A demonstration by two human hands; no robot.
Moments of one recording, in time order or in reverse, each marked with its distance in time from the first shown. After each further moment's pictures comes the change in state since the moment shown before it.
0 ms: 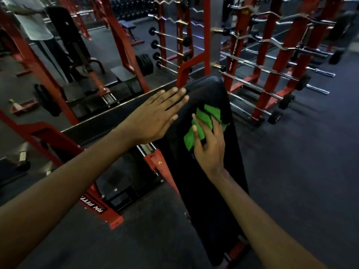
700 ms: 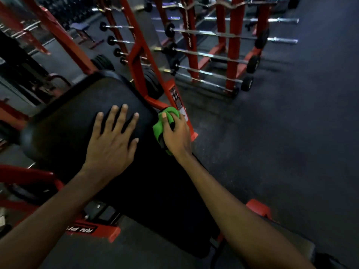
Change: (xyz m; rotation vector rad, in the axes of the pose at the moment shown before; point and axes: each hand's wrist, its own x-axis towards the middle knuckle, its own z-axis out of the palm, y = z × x) left_hand 0.087 0.153 0.043 0.242 -0.181 -0.218; right_hand 0.012 0.140 -0.059 0.262 -0.027 0.674
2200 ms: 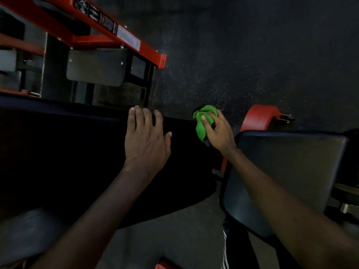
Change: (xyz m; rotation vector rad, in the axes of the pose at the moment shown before) left_hand 0.003 0.286 0.134 0.105 -0.511 0.423; right_hand -0.147 0.397 -0.117 -0.159 0.011 0.502
